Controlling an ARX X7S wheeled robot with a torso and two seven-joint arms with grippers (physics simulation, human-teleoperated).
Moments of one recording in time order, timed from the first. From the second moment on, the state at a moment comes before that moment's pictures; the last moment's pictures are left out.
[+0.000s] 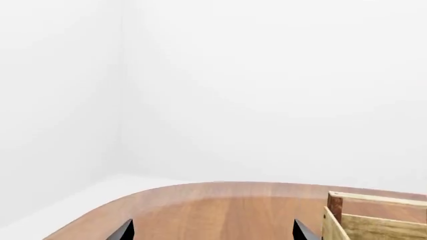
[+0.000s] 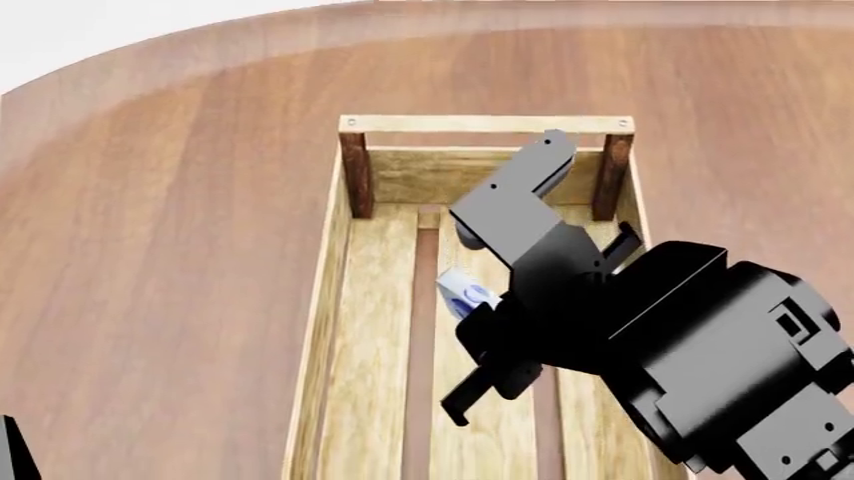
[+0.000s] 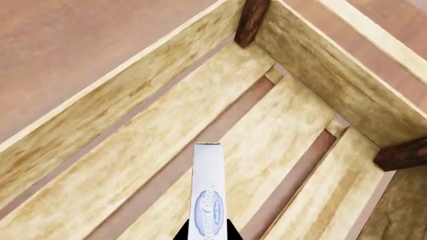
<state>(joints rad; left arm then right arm) 0.16 -0.41 0.25 0.21 -0.19 0.50 -0.55 1.26 0.50 -0.93 0.18 0.69 1.09 -0.29</state>
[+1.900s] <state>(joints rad) 0.16 -0.42 0.27 0.19 -0.20 0.57 -0.53 1.27 0.50 -0.99 0.21 0.64 1.06 -0.26</state>
